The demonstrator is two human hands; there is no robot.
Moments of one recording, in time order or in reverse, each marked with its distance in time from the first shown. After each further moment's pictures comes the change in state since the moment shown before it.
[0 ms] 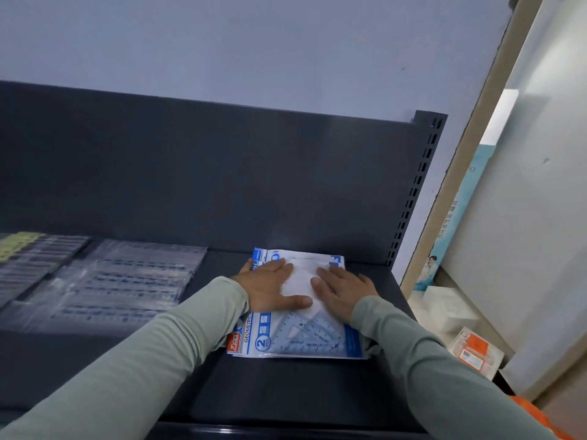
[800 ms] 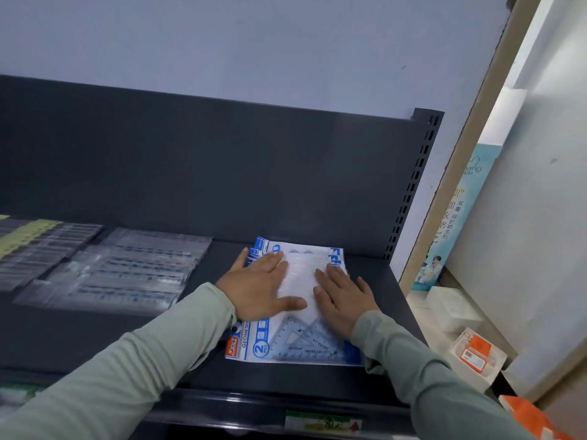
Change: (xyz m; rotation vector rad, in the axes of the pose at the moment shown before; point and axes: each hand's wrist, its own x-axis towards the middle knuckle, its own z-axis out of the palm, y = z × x) left_hand -0.051 0.019 0.001 0.143 0.090 -0.006; right_hand -0.038 -0.002 0.017 0.009 0.055 -0.090
